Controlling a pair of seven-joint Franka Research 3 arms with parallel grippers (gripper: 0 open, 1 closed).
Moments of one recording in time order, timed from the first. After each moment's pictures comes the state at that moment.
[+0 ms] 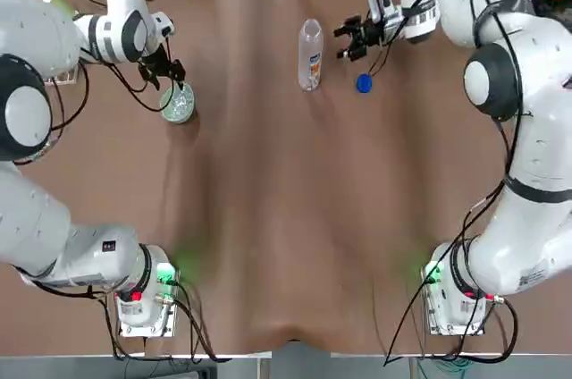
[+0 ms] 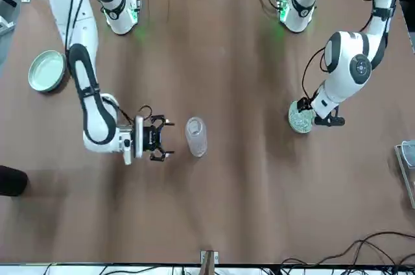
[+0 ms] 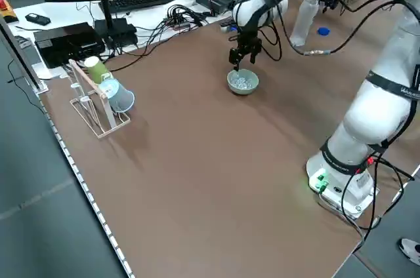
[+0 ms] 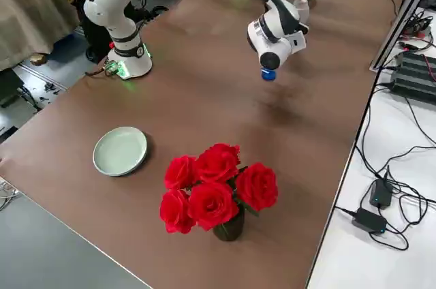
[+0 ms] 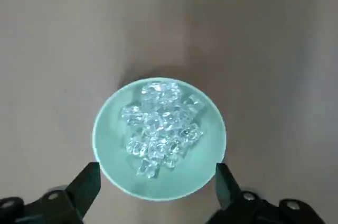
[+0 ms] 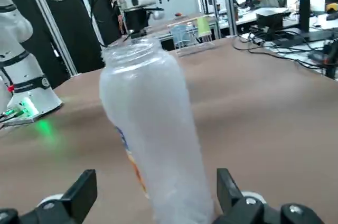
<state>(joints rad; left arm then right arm) 0.06 0.14 -0.18 -2.32 -0.03 2.39 -0.05 0.31 0.68 -0.08 -1.76 1.55 1.85 -2.20</state>
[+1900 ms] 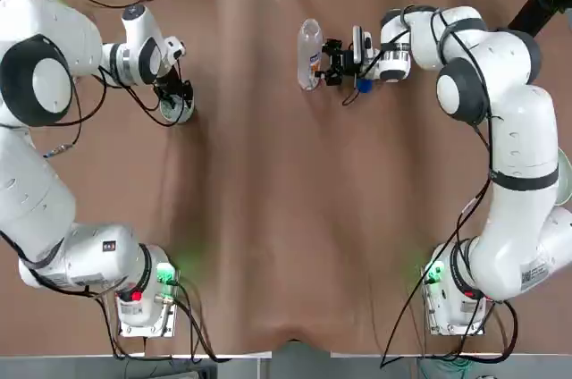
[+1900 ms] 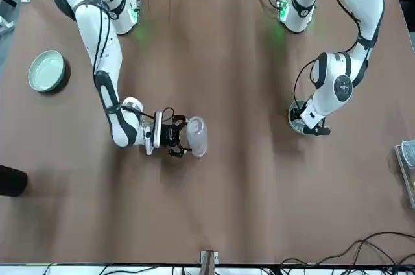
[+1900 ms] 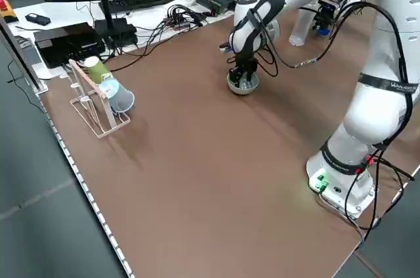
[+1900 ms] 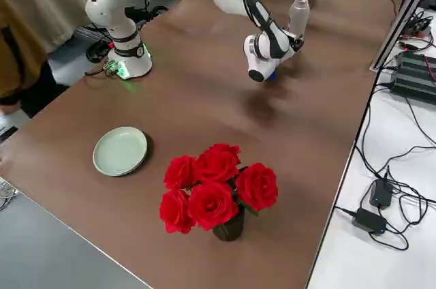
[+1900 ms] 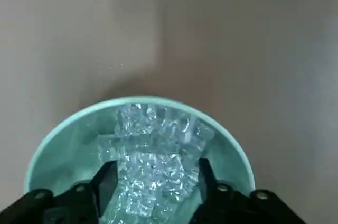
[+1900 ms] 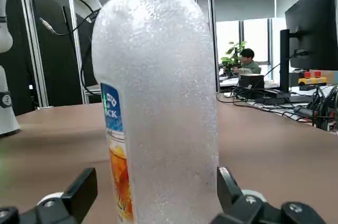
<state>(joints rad) 0.06 0.33 -0.18 -2.32 -0.03 2.56 -0.05 0.37 0.89 -0.03 -1.74 1.96 1.76 -2.61</state>
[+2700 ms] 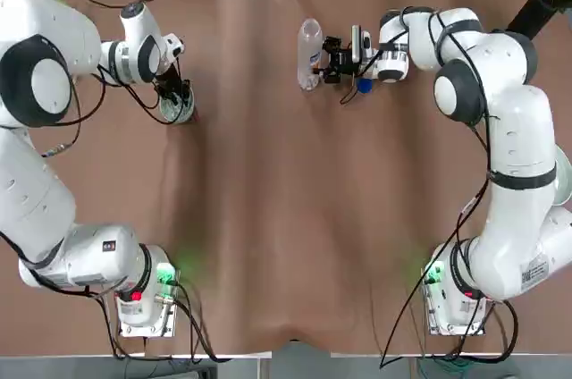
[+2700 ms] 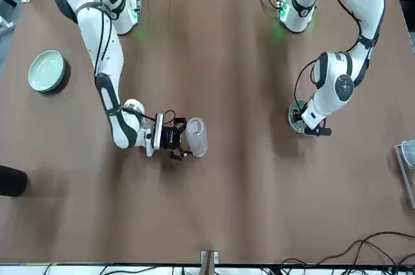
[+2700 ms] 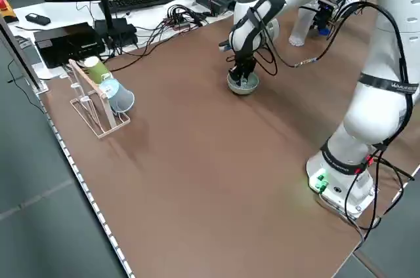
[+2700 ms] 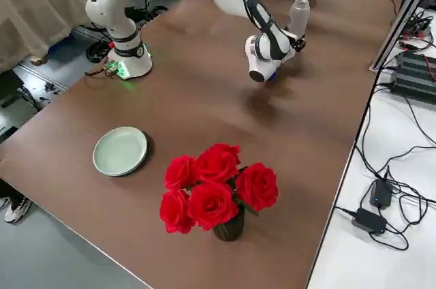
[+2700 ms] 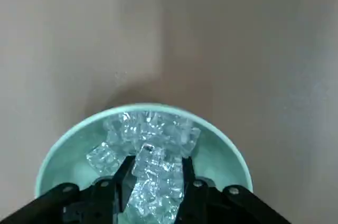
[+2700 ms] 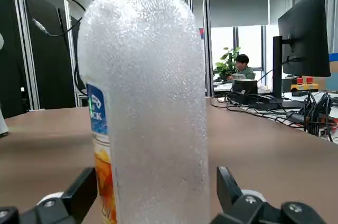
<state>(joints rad) 0.07 0.32 -0.17 -2.31 -0.03 2.56 -0.05 0.37 0.90 -0.03 -1.71 1.99 1.76 -2.62</state>
